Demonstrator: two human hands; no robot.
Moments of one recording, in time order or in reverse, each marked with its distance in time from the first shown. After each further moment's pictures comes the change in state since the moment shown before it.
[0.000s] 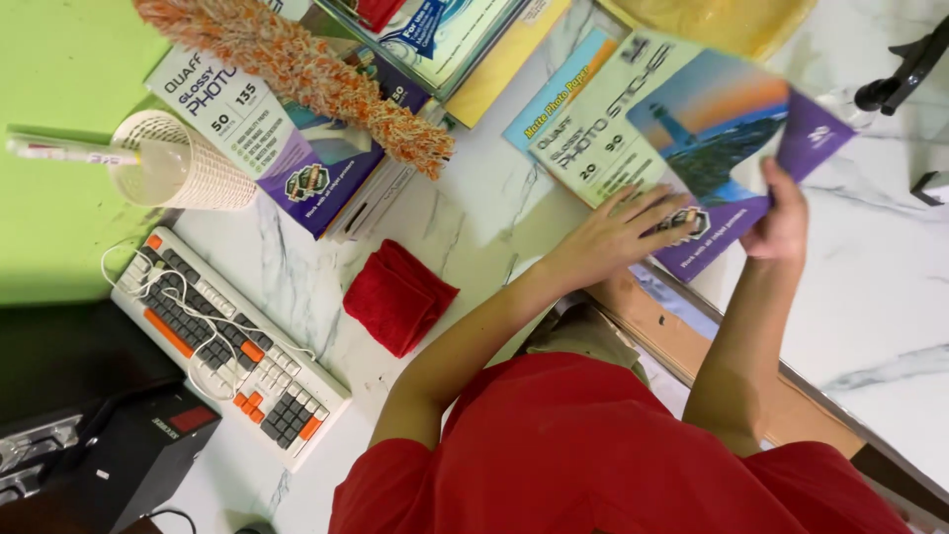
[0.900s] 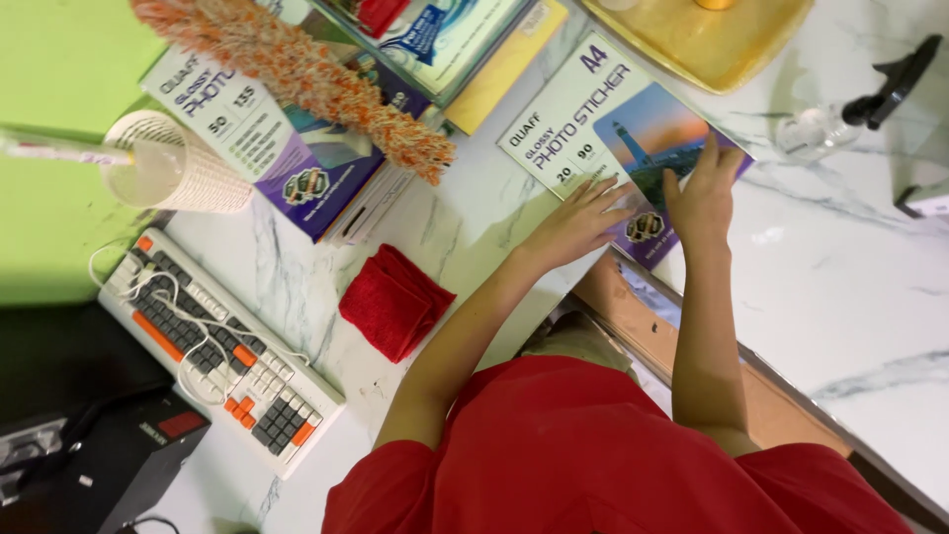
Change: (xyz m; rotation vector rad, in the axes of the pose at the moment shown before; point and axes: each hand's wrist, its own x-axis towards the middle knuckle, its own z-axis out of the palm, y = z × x) left_hand -0.027 -0.062 0.053 -0.163 -0.177 -0.199; right_hand 0.021 0.055 0.055 -1.814 0.207 -0.543
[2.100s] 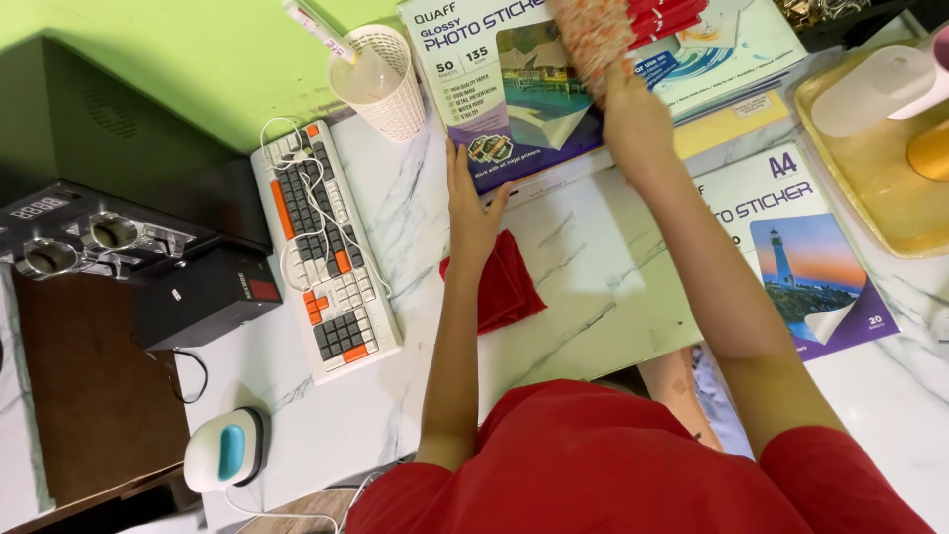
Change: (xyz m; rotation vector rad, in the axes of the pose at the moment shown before) left_hand -0.217 -0.038 -0.176 0.050 1.105 -0.894; right_hand 0.111 -0.346 0.085 0.145 -0.194 -0.823
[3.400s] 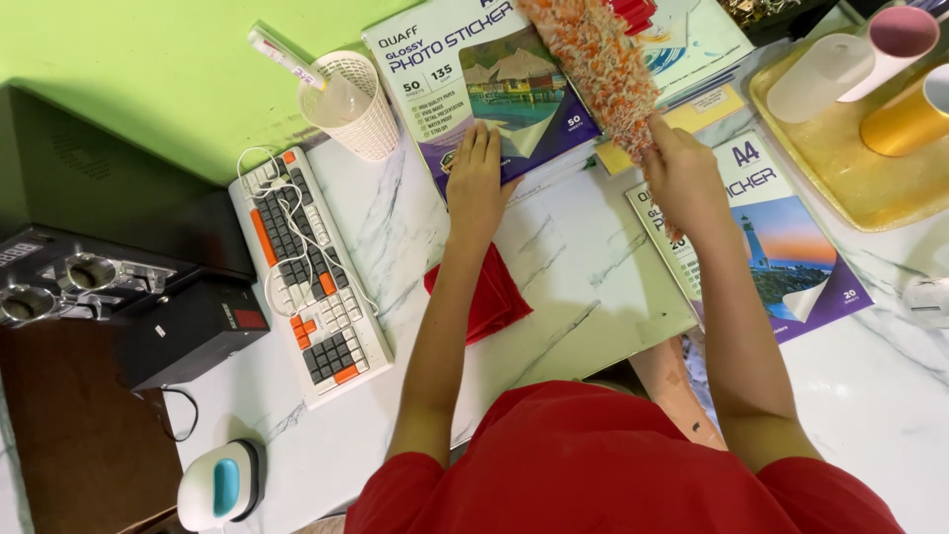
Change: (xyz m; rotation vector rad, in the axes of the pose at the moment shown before) left_hand 0.045 0.013 0.041 0.509 -0.184 0.312; right_hand -0.098 0.013 -0.101 0.231 0.063 0.105
